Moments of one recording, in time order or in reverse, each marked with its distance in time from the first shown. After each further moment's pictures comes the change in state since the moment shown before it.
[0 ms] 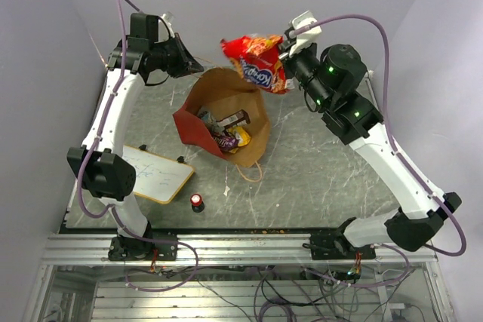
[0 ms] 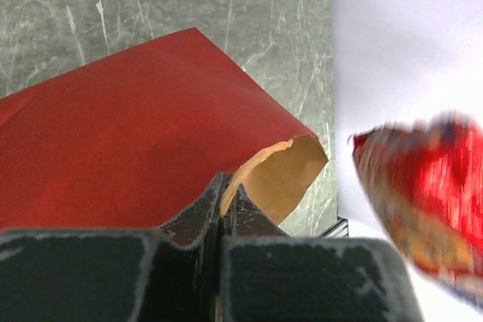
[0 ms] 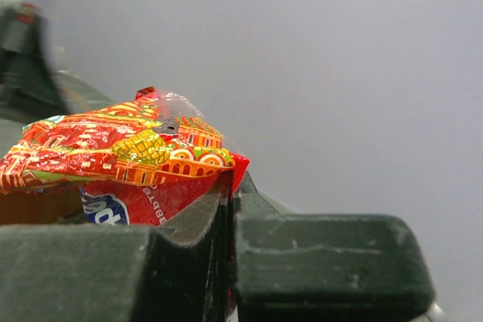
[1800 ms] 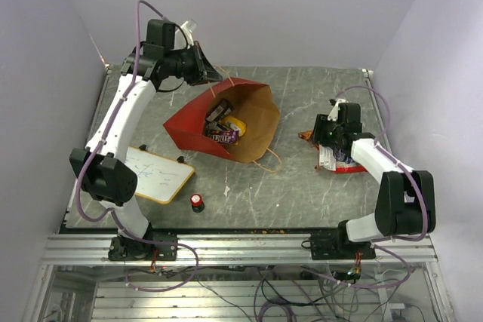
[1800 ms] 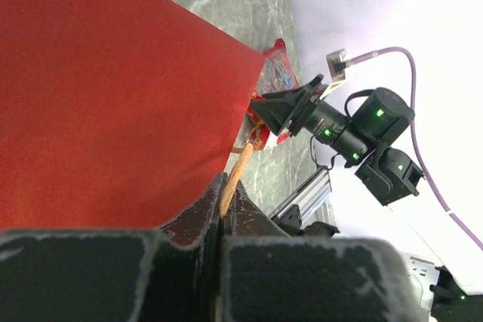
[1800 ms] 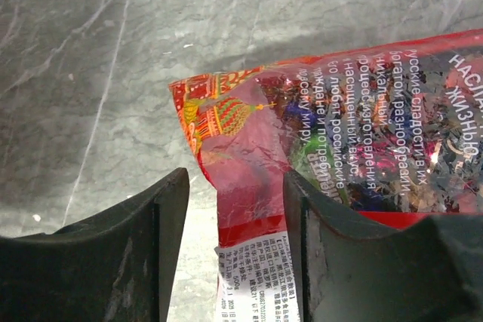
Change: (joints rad) left arm -0.099 -0.039 -0.071 0.051 0.116 -0.002; right arm -0.639 0.086 -0.843 0.014 -0.235 0.481
